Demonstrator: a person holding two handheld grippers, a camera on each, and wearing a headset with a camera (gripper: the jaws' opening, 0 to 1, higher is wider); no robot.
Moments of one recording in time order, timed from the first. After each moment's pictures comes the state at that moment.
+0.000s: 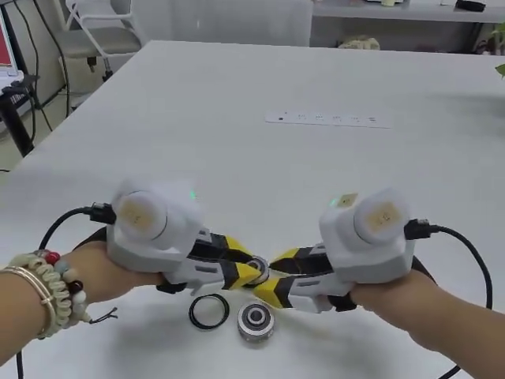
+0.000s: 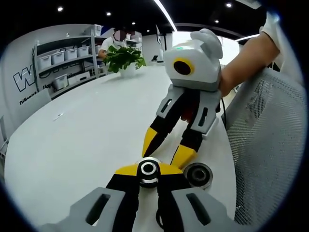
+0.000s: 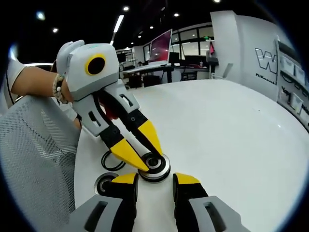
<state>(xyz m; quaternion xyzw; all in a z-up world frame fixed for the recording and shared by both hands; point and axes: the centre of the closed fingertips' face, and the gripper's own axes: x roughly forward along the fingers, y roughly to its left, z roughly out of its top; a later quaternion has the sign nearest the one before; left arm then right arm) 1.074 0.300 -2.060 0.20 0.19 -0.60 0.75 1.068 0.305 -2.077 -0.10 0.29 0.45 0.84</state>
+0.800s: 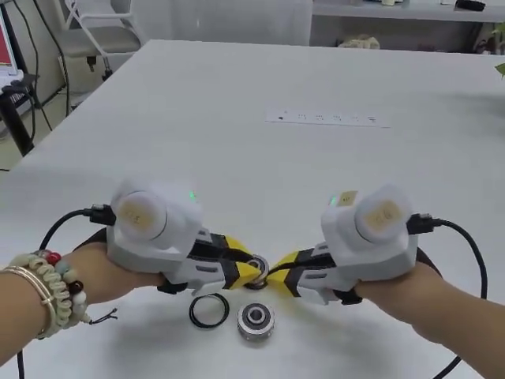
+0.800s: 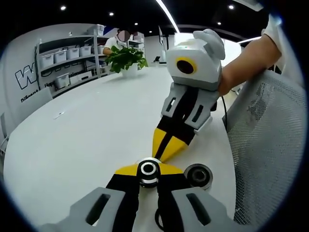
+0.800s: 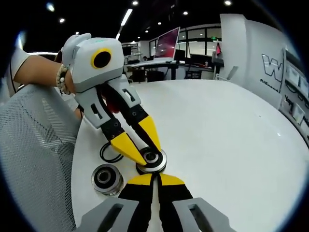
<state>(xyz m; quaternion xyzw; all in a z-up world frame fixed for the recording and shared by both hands) 1.074 0.301 -2.060 0.19 0.20 -0.59 0.76 1.065 0.296 -2.078 -0.14 0.29 0.46 0.83</state>
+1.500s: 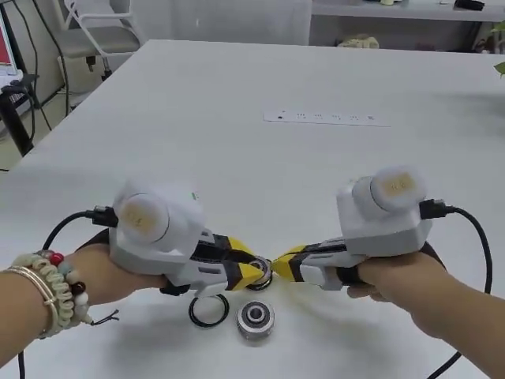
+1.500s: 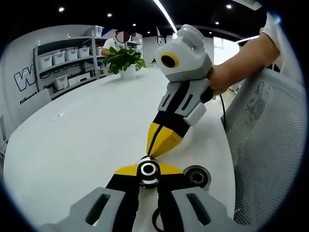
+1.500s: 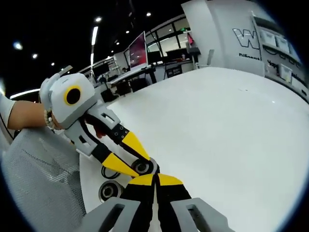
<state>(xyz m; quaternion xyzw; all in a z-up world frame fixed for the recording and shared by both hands) 1.070 0.297 -2.060 0.20 0.19 -0.60 0.75 1.072 0.288 -2.066 0.00 0.33 0.41 0.85</state>
